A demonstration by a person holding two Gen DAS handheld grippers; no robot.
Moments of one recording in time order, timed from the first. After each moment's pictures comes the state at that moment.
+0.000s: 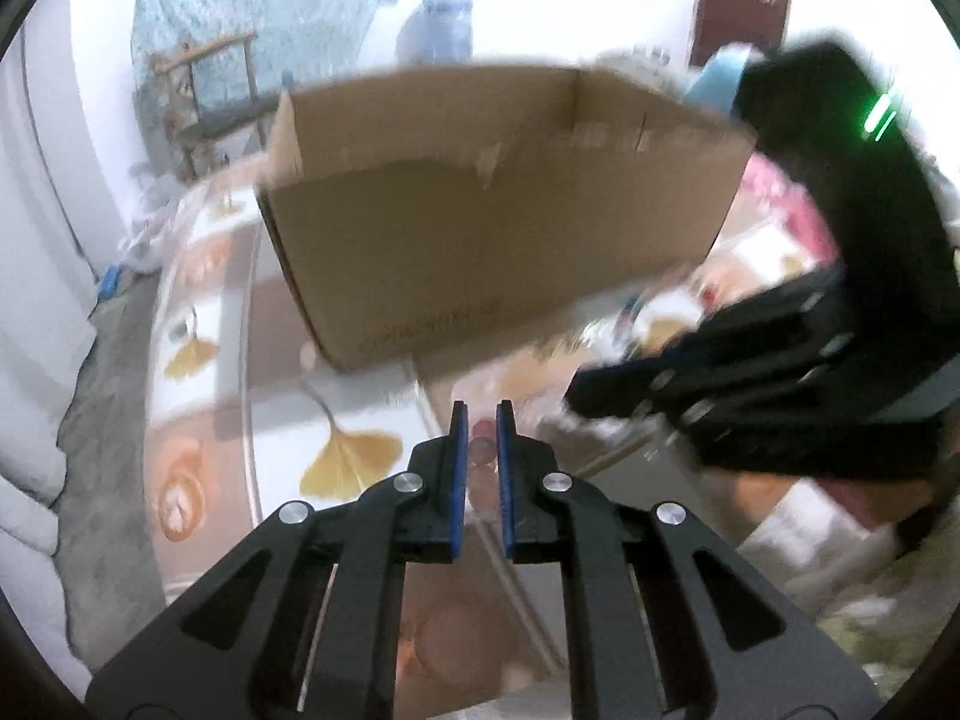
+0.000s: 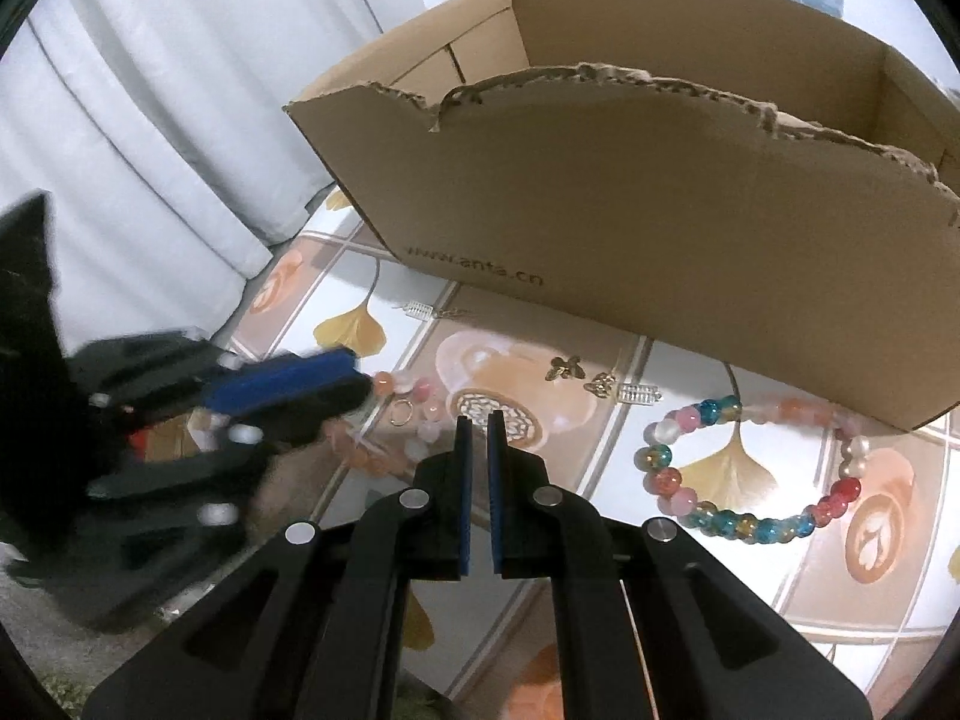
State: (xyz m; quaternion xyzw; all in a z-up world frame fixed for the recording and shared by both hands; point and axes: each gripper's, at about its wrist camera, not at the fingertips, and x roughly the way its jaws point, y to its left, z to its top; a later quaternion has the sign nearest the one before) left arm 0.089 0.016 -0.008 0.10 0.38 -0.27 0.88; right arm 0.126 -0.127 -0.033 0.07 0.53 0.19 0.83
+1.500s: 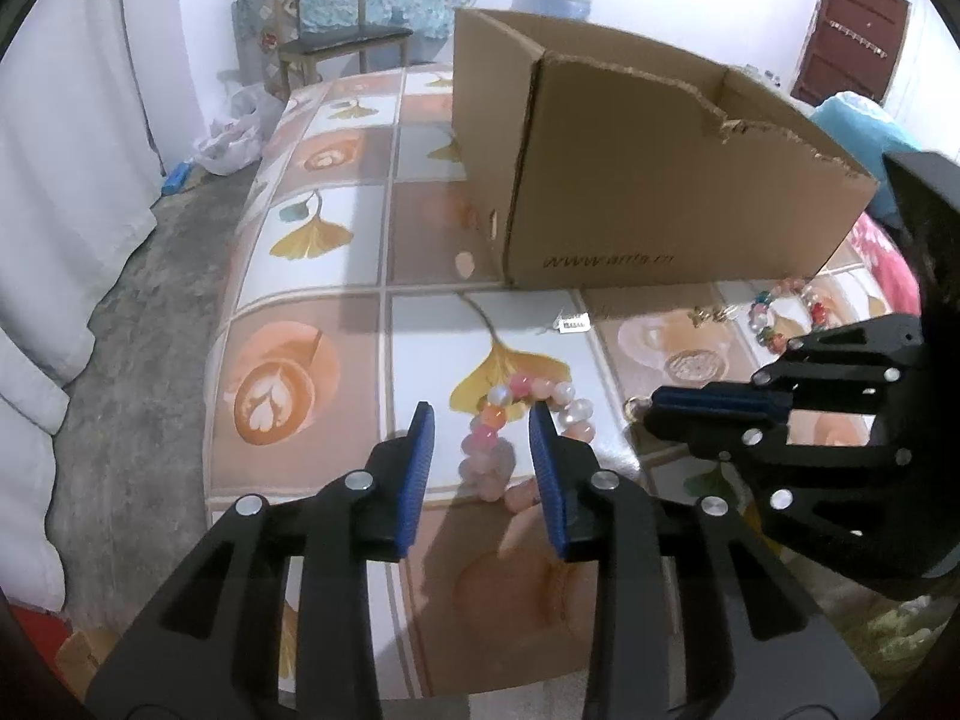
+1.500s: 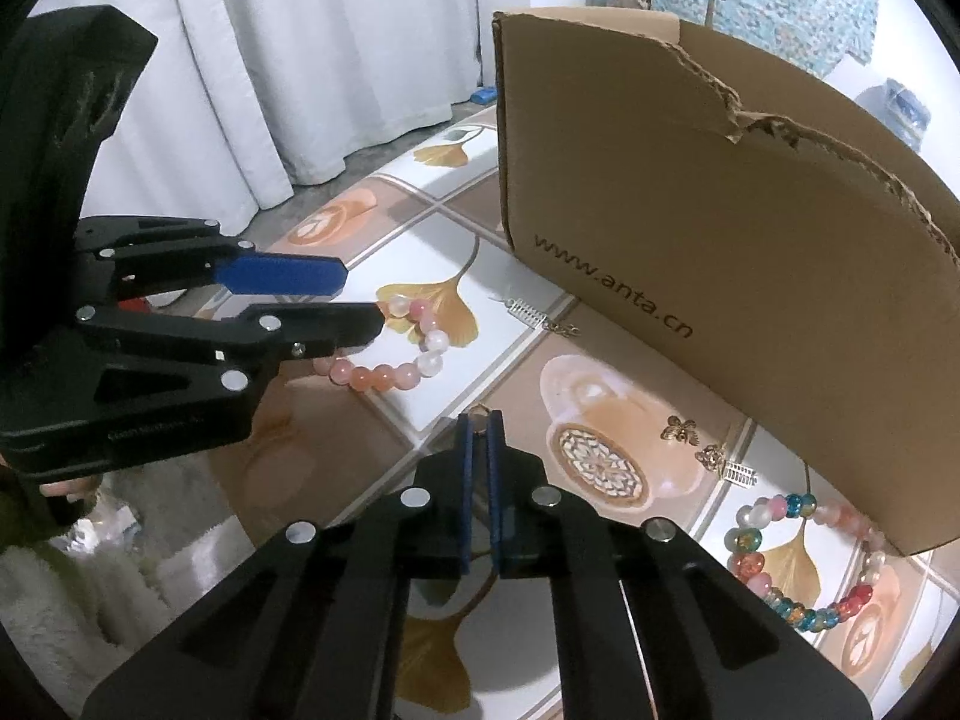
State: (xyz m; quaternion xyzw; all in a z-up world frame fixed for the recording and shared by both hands) left arm 0.109 0.074 -0.035 0.04 0.44 -0.17 0.88; right arm 0.114 -0.070 -0.039 -0.07 0.49 0.23 0.84
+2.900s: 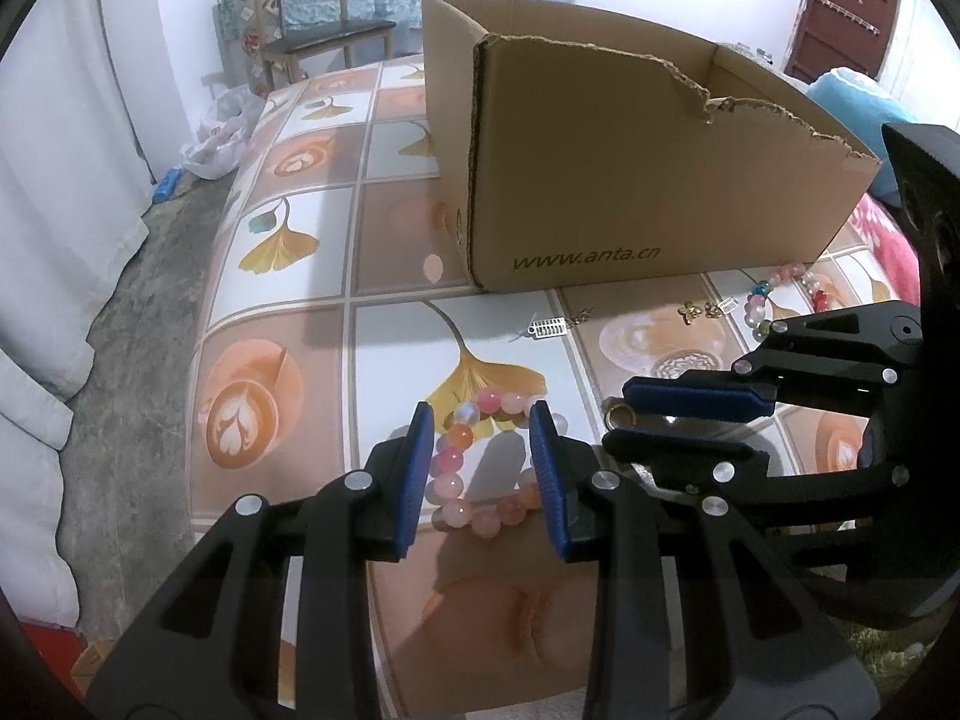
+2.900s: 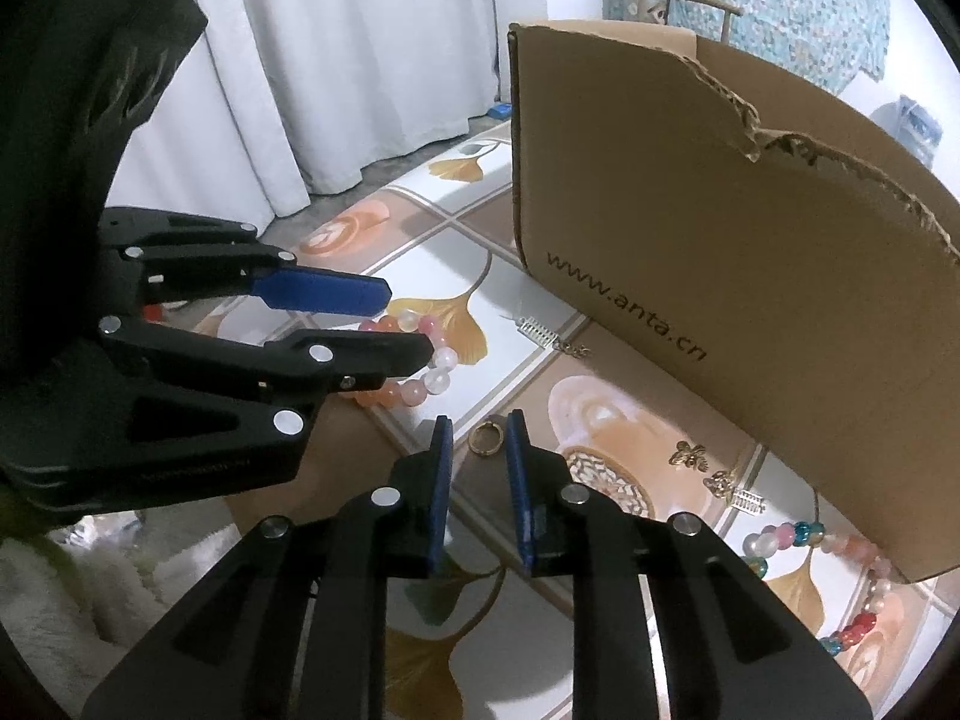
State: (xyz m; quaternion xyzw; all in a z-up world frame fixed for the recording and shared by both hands) left arm 0.117 0.056 -0.039 0.06 0.46 -0.17 0.87; right arm 0.115 -0.074 -0.041 -0.09 0.47 0.26 0.84
